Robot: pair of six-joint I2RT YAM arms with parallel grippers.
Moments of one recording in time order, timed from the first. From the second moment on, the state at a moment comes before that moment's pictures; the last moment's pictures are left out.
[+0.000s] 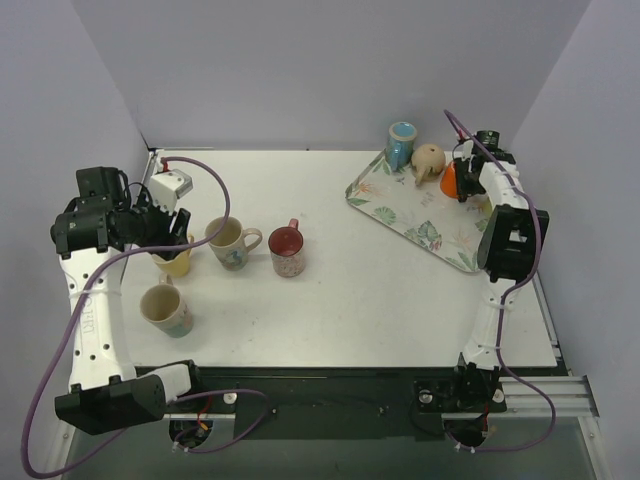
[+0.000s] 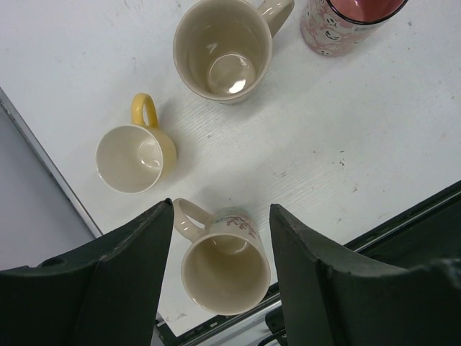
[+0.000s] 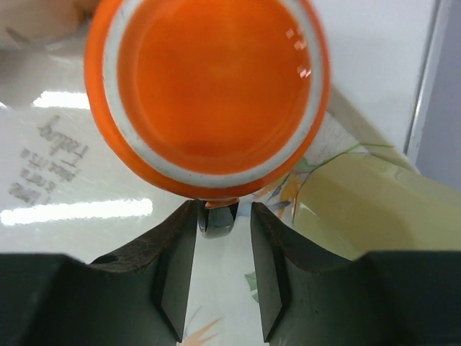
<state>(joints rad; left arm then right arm) 0.20 1.20 1.52 -1.27 0.44 0.63 -0.15 2.28 1.97 -0.62 0.06 -0.23</state>
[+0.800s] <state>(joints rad) 0.19 1.19 1.52 -1.24 0.45 0.63 -0.14 2.22 1.80 -0.40 0.05 -0.31</state>
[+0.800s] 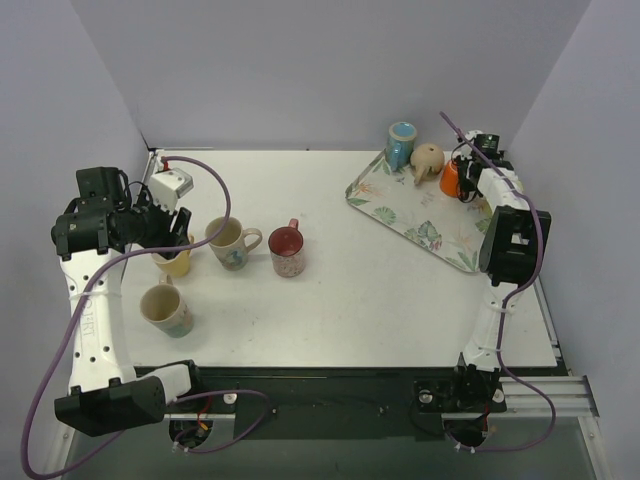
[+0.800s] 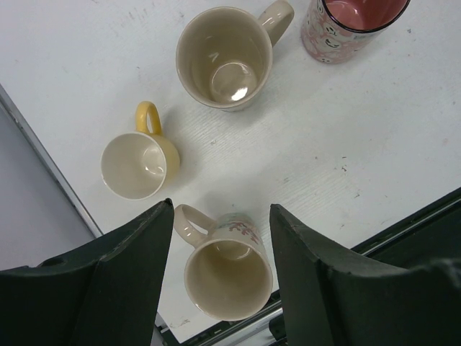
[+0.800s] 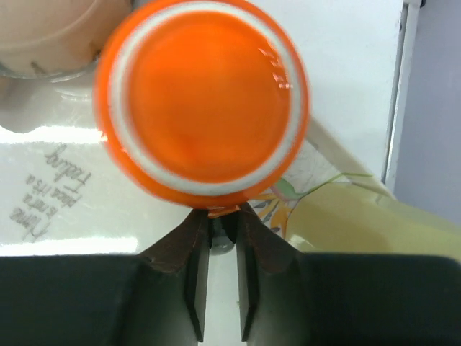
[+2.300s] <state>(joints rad) -0.51 1.10 1.16 -0.40 0.44 0.73 0.52 1.20 1.16 -0.26 -0.29 0.85</state>
